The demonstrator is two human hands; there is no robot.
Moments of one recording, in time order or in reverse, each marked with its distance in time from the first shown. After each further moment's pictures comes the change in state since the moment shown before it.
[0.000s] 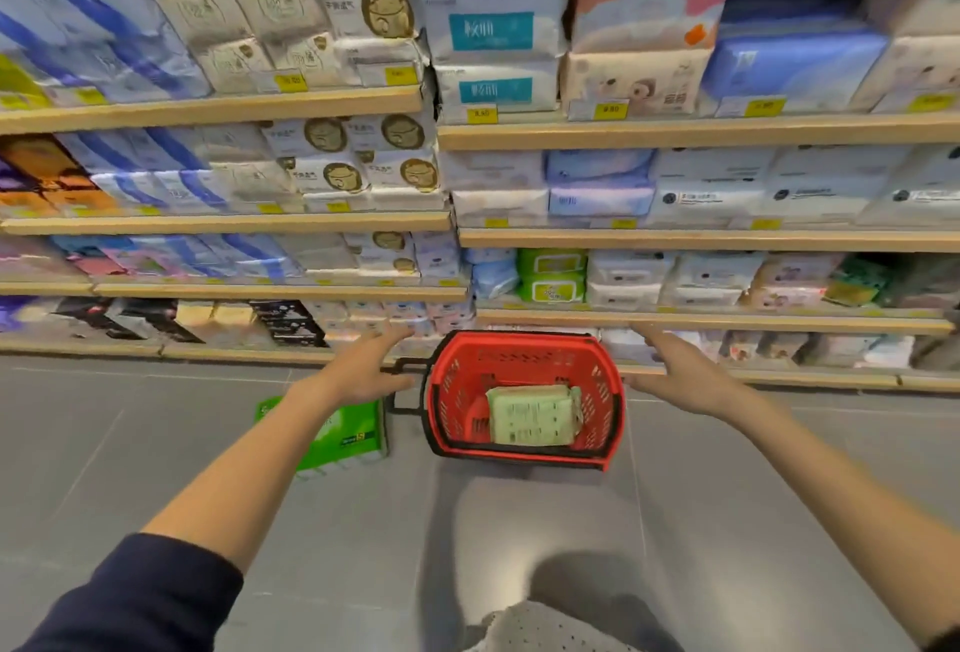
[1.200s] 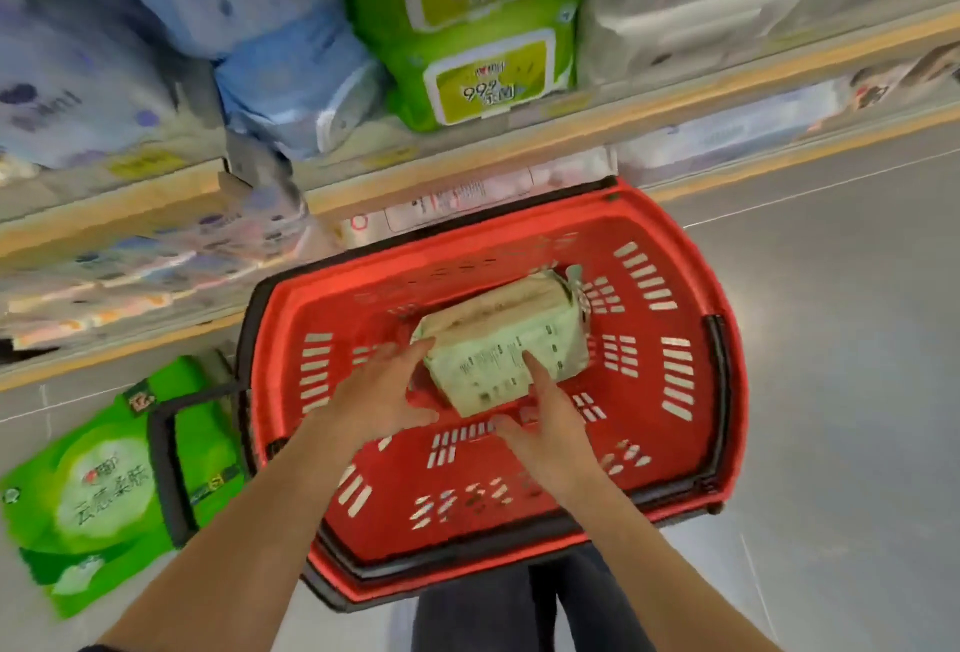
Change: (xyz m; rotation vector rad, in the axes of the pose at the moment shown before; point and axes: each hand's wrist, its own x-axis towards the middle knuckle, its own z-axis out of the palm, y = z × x) left_hand 0.452 -0.125 0.360 0.121 -0.573 0.059; right_hand 0.353 0.198 0.367 0.661 0.022 0.616
